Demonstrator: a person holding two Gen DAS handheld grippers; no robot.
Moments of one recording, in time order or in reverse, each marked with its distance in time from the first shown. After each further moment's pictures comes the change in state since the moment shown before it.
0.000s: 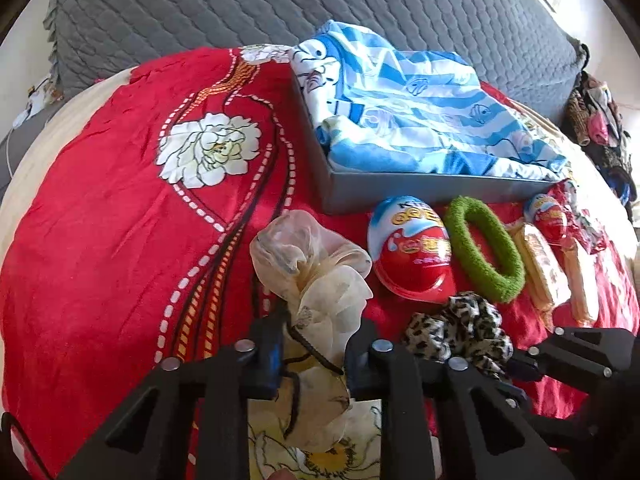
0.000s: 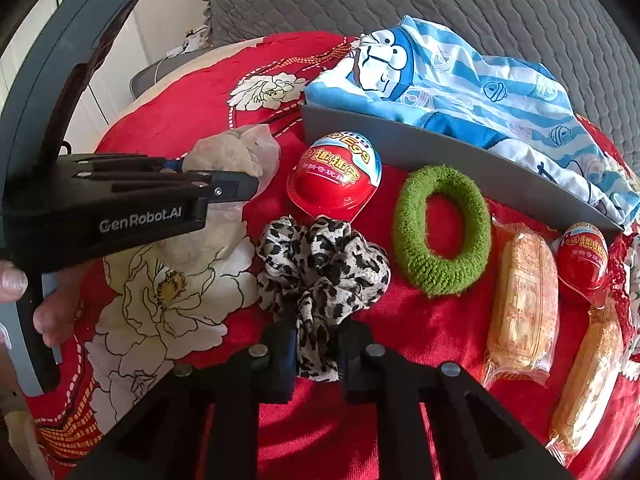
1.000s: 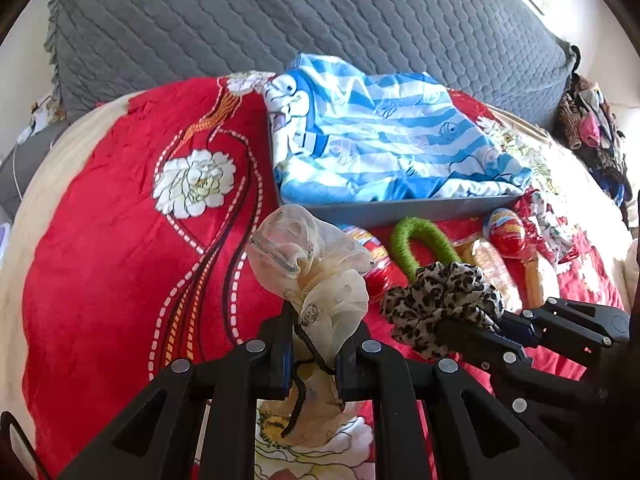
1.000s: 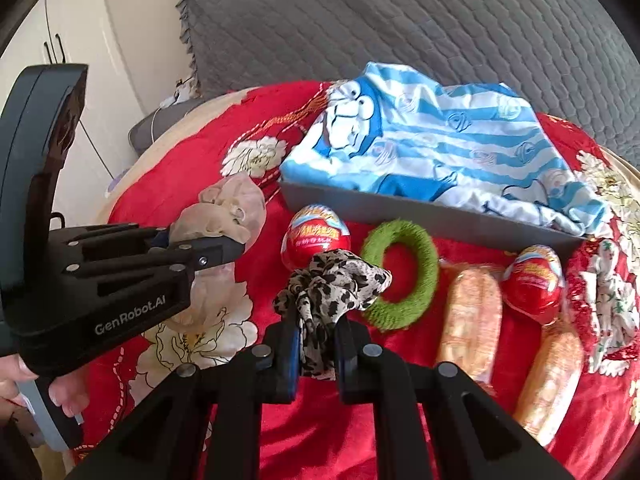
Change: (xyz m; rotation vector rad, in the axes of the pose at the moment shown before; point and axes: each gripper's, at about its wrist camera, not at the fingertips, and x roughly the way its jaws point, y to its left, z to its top) left arm -0.044 -0.033 0.009 0.015 -0.046 0.008; right arm -0.048 -0.025 0.018 0.113 -0.126 0.027
